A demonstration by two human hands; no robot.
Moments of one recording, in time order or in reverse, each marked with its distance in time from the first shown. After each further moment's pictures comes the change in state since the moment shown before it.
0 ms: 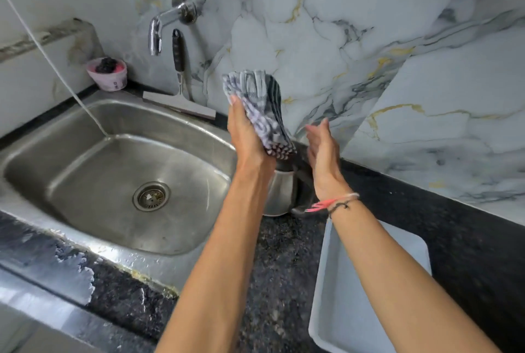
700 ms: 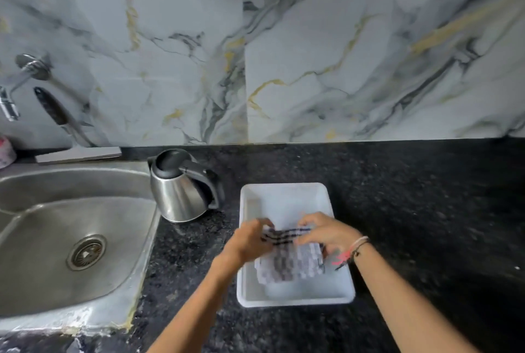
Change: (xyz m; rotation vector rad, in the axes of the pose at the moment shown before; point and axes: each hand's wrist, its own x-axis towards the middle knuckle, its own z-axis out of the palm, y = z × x) left_hand -0.154 -0.162 -0.058 1.910 -1.035 -0.202; right_hand -0.115 0.098 -0.279 -0.582 -0.295 0.396
